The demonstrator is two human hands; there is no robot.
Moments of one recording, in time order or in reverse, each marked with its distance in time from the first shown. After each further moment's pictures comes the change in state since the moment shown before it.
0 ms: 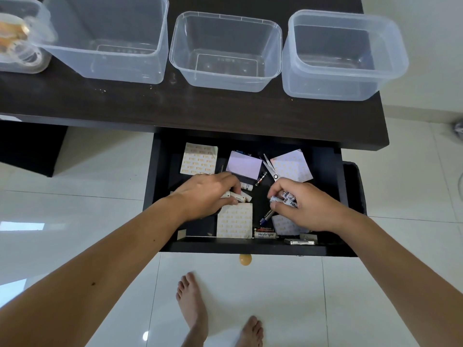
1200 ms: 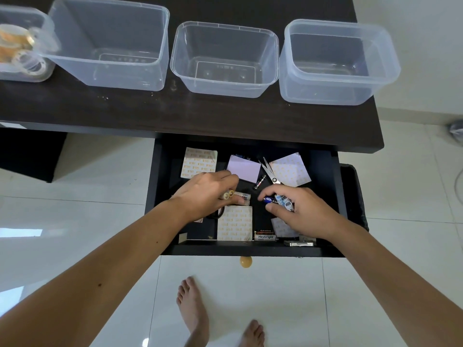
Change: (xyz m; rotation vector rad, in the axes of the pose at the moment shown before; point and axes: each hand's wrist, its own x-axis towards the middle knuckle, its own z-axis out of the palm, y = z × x) left_hand 0.002 -0.004 0.009 0.017 0.267 0.128; right_hand -0.011 -0.010 0.011 0.007 0.090 -0.030
